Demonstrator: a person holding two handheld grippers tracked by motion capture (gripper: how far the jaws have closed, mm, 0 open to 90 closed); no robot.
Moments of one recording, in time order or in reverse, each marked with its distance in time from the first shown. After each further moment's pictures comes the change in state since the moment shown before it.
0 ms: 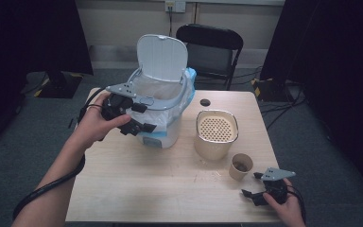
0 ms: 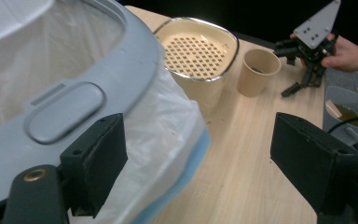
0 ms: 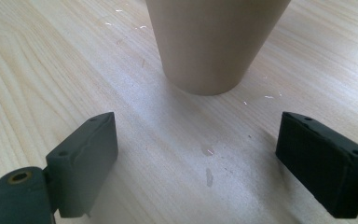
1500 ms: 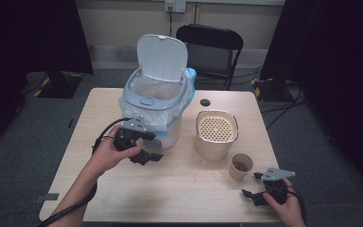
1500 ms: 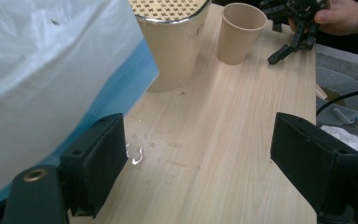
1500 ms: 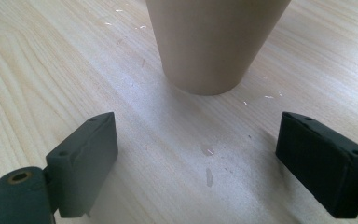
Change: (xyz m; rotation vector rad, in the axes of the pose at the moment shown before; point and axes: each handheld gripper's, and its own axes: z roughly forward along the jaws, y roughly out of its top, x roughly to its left) left arm -0.024 -0.065 0.058 0.006 -0.070 -0.003; right arm 0.000 0.000 0.000 0.002 0.001 -0.001
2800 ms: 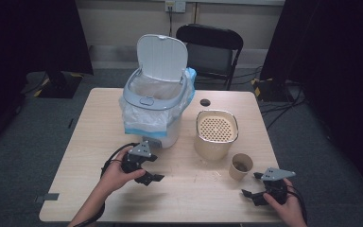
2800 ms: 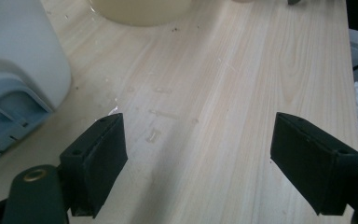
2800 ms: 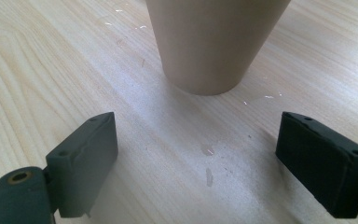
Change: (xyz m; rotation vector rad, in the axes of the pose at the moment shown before) left arm -0.006 -0.076 0.058 0.060 -0.011 -0.021; right arm 0.000 0.000 0.000 0.000 0.000 0.000
